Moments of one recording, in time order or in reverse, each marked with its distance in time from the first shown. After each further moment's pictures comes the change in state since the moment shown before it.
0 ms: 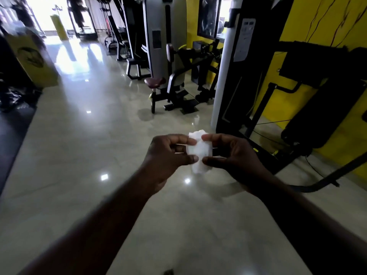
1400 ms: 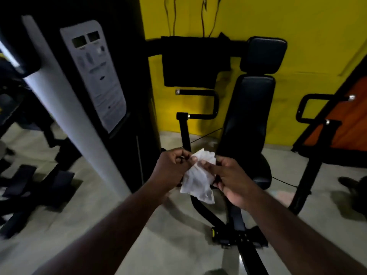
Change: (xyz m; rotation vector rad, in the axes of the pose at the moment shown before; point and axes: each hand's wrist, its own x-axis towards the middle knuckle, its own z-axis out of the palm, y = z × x) left_hand 1.044 -0.114 0.406 0.112 -0.910 -0.069; right_hand 0.776 0.233 -0.490 0.404 0.934 0.282
